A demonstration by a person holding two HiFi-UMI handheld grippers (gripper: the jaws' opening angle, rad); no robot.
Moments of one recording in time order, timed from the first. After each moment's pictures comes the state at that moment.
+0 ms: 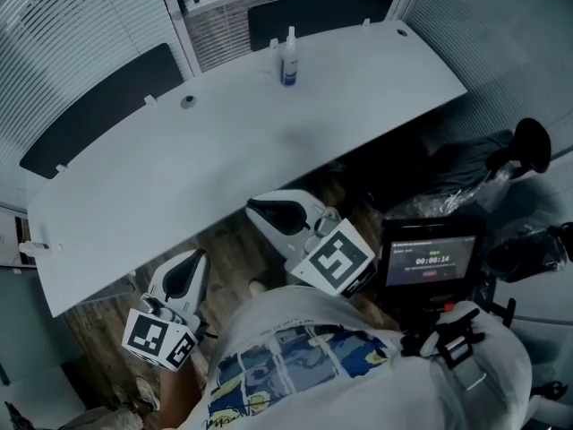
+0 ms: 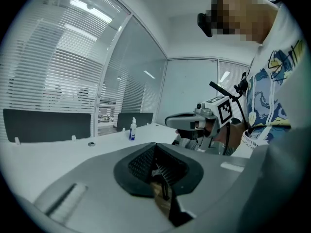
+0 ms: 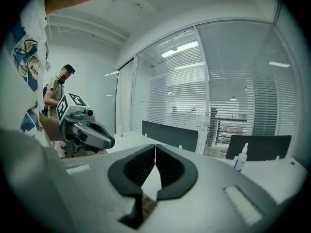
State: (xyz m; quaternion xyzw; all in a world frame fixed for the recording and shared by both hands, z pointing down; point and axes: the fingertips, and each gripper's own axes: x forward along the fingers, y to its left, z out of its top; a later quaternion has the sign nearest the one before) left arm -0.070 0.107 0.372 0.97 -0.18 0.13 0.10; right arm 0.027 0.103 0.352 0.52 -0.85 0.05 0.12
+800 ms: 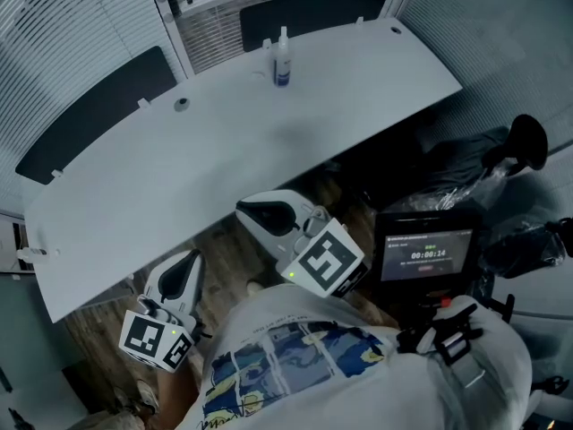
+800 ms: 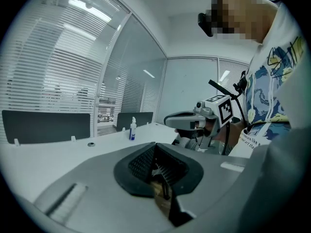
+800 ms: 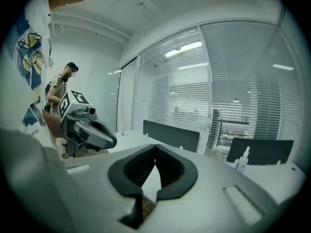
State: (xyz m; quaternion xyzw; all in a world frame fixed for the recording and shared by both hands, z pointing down) left arm -0.070 0.108 0.375 0.97 -0.18 0.13 0.10; right arm 0.019 0.103 0.353 0.51 -0.85 0.04 0.13
